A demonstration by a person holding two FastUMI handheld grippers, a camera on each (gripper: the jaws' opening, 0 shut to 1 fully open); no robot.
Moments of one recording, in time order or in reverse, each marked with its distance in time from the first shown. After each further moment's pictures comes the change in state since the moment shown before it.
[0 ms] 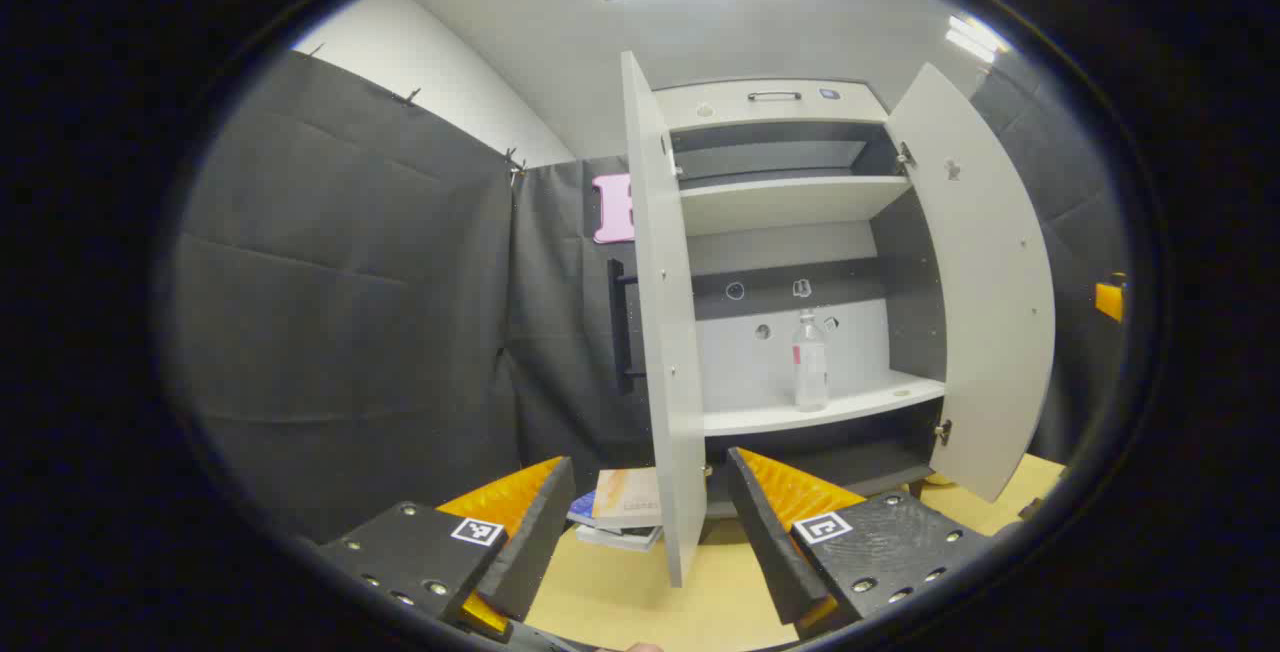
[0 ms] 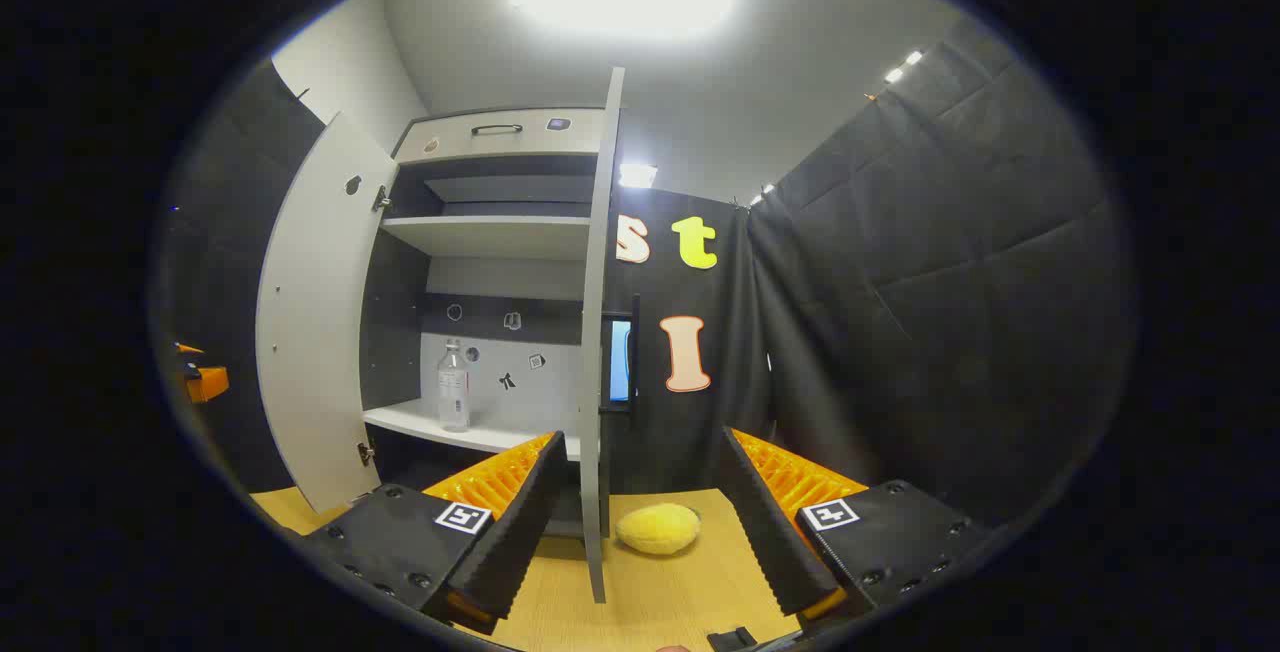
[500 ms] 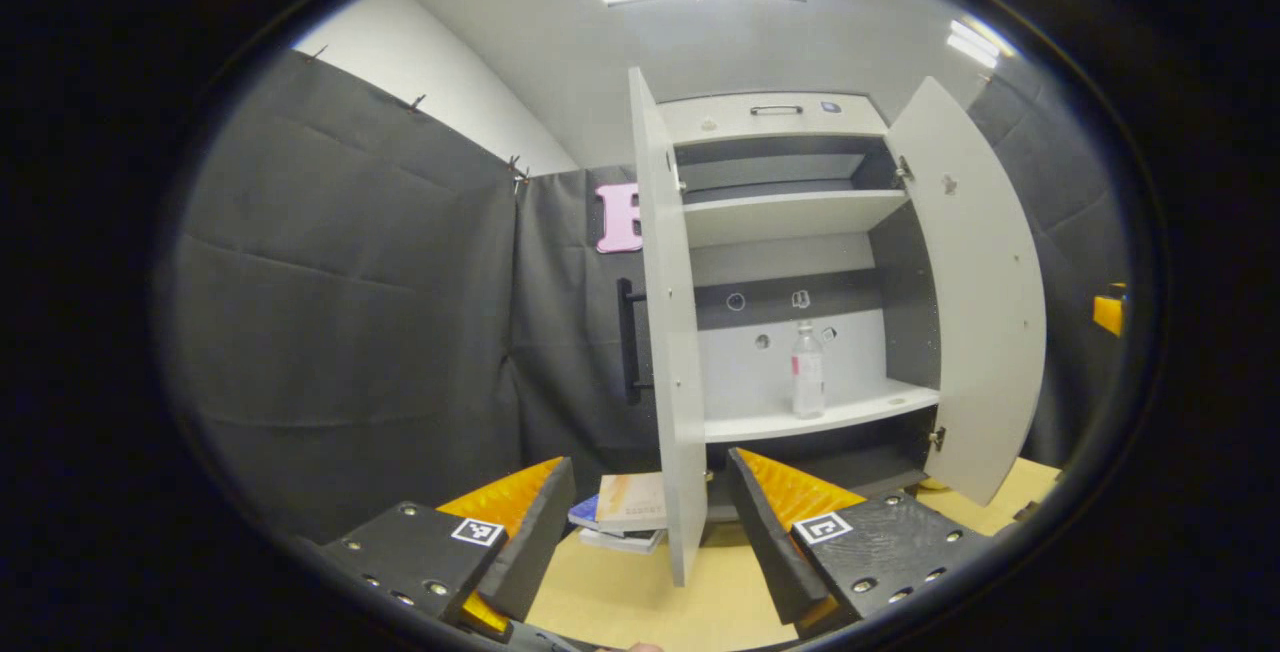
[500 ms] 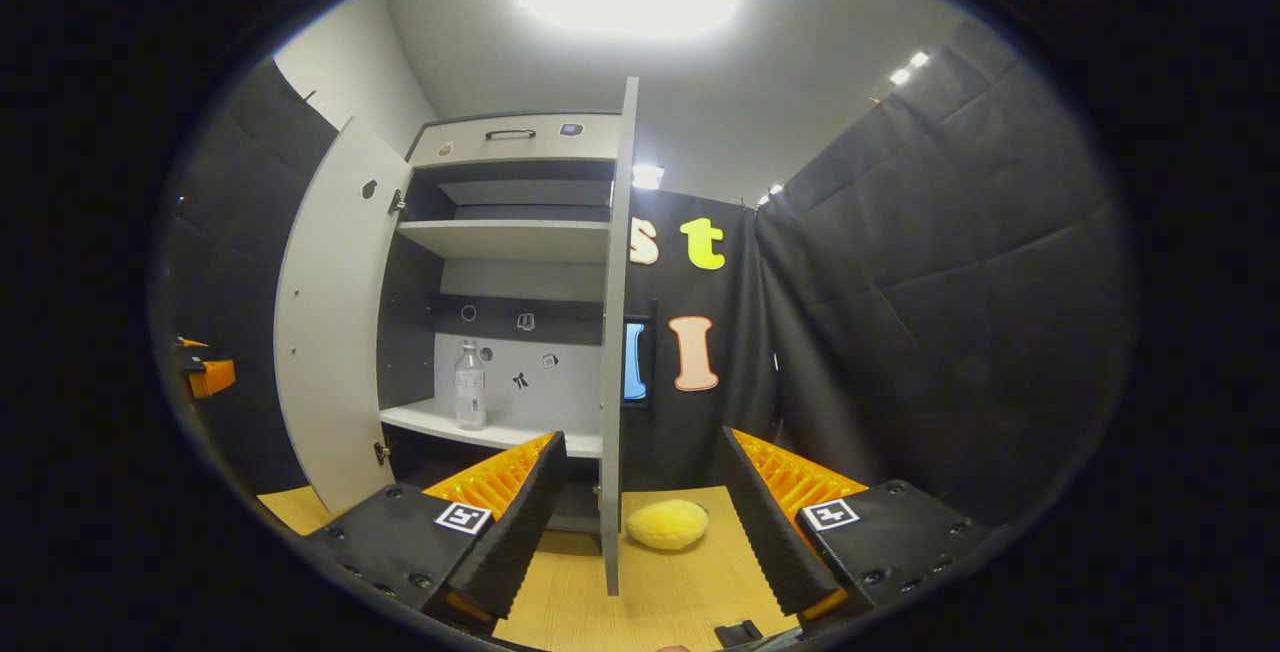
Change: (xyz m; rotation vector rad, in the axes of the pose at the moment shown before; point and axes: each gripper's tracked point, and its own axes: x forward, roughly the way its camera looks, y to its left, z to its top) left arm -0.017 0.007 0.014 -0.003 -0.018 -0.005; right arm -0.022 0.013 0.007 -0.018 0.002 0.020
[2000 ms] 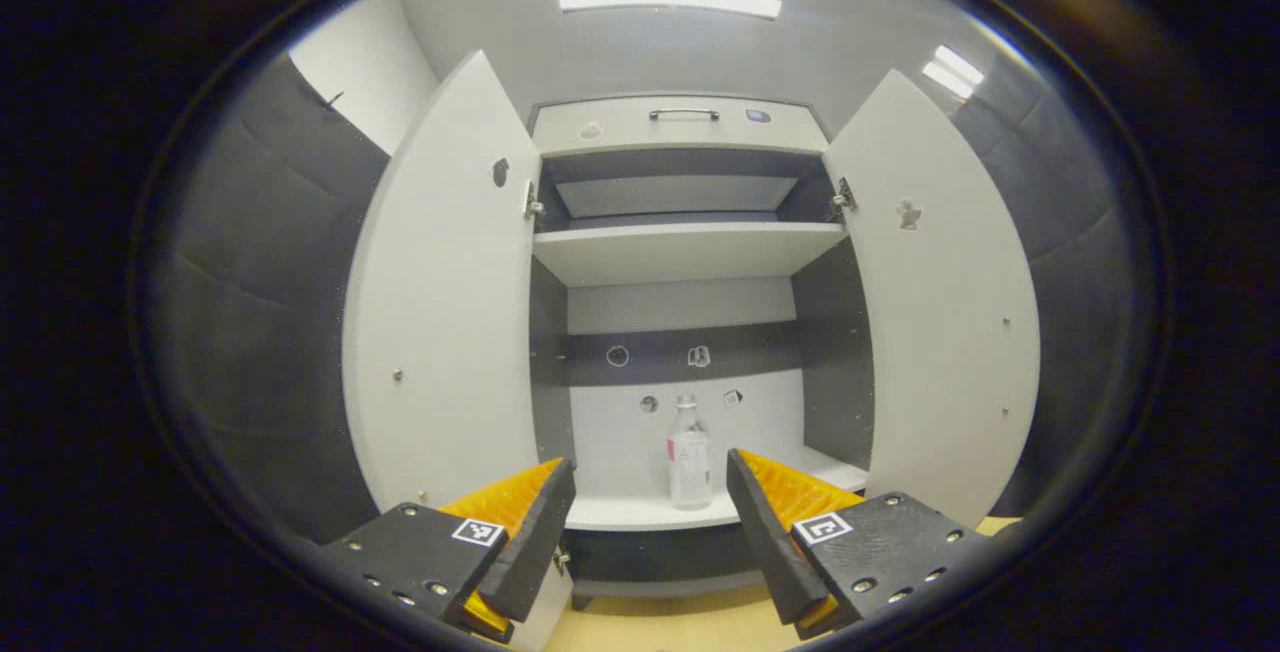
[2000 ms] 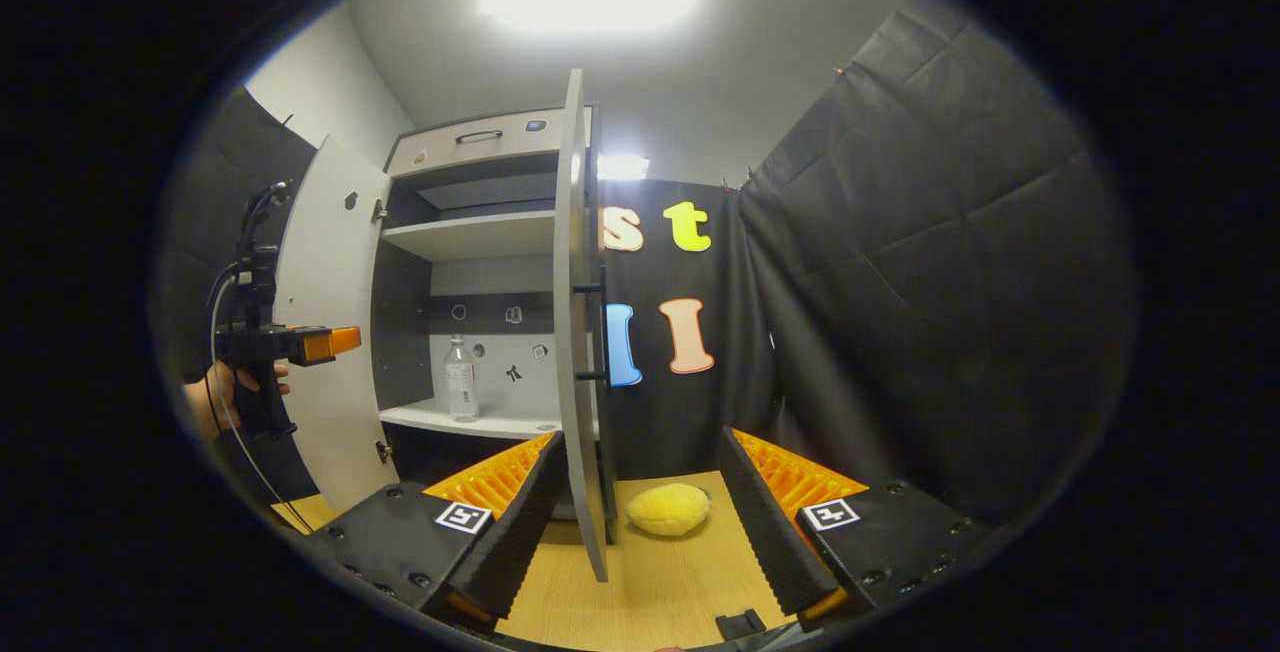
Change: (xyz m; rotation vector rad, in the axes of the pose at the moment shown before) left arm 0.170 -0.192 0.063 -0.072 -0.113 -0.249; right arm -0.007 -0.045 -0.040 0.123 0.028 -0.020
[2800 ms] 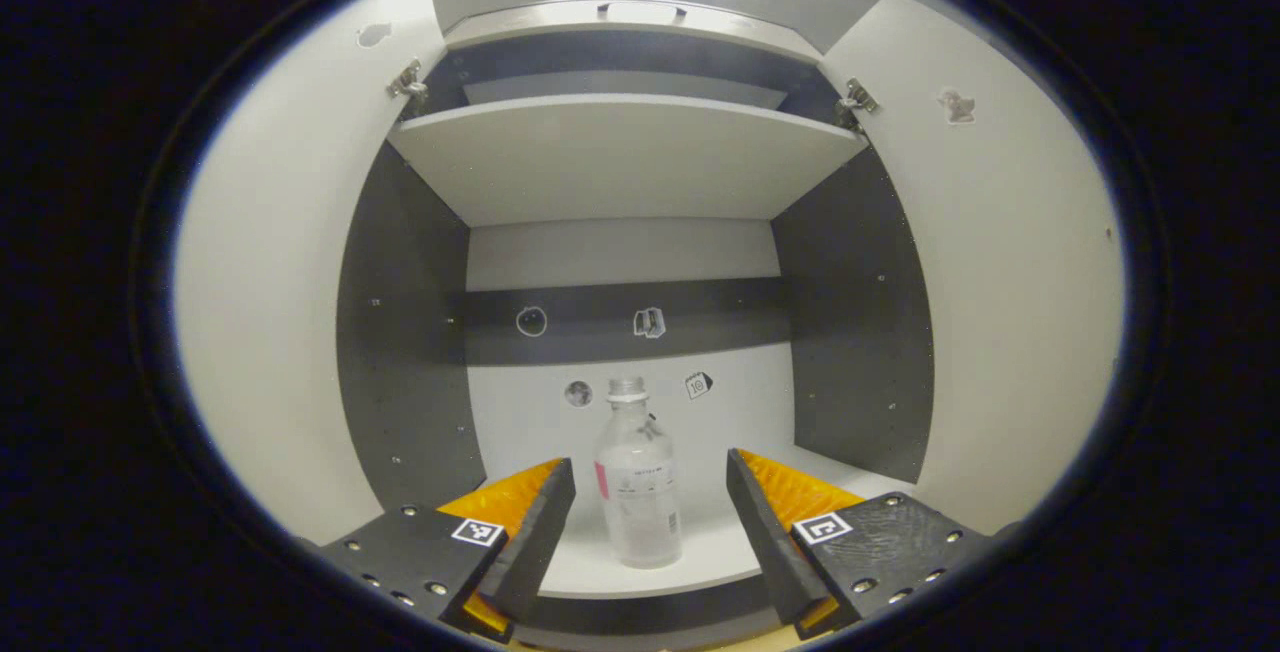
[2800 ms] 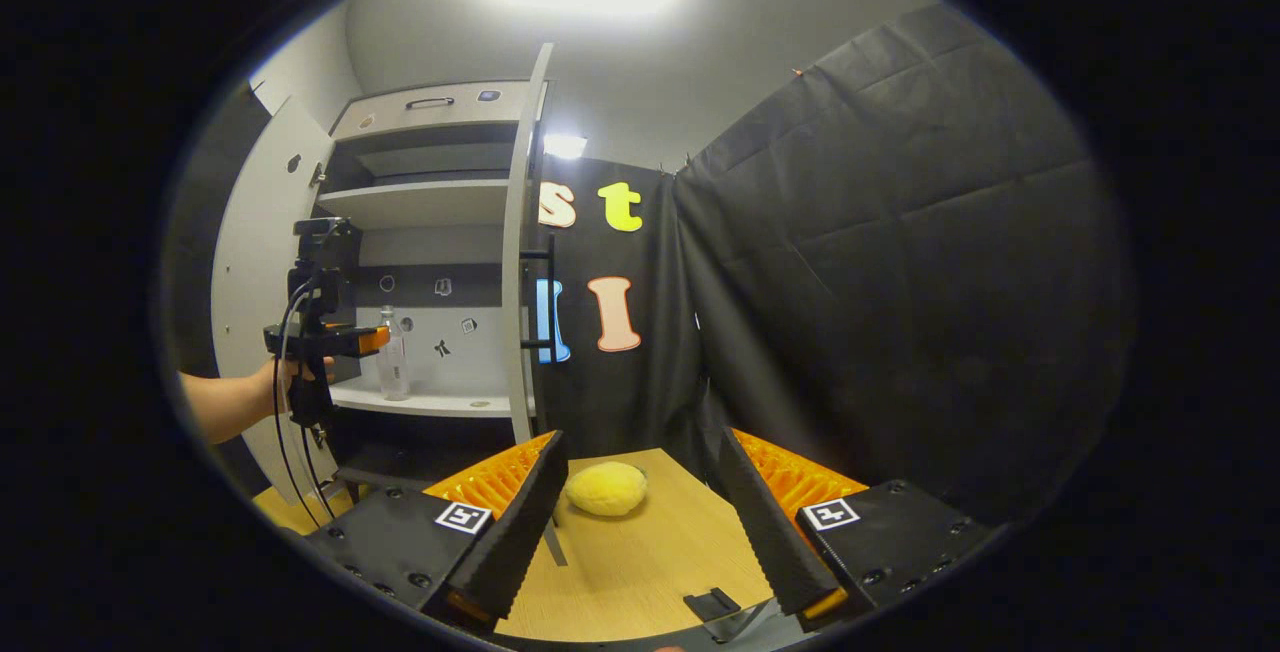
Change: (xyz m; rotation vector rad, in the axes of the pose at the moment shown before) left arm 0.196 -0.046 -0.088 -0.001 0.062 -0.140; right arm -0.012 -0.009 -0.019 -0.072 0.060 -0.228
